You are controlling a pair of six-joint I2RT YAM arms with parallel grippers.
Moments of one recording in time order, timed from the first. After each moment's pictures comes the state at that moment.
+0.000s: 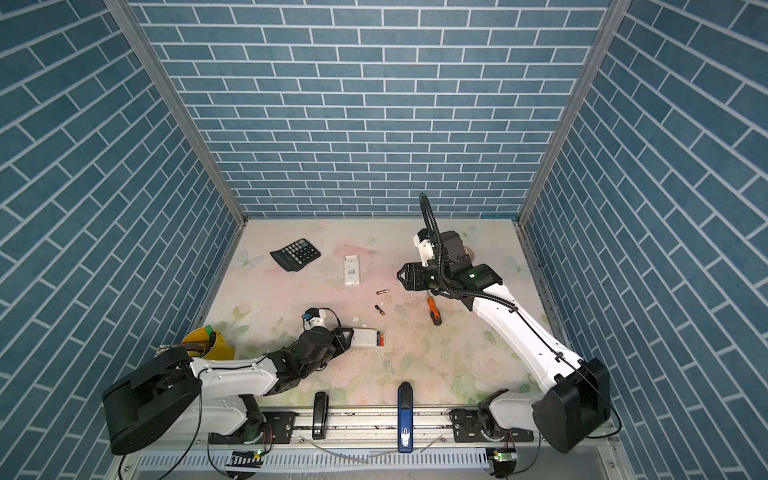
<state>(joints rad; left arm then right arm) -0.90 1.31 0.26 0.40 -0.25 -1.17 0.55 1.30 1.19 -0.62 -0.27 0.35</state>
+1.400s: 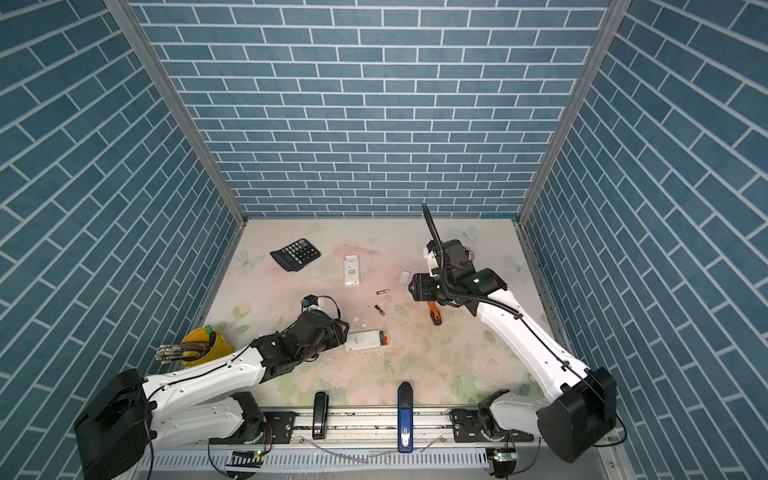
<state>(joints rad) -0.81 1.14 0.54 -0.20 -0.18 -0.94 0.55 1.23 1.15 -0.79 -0.16 0.40</state>
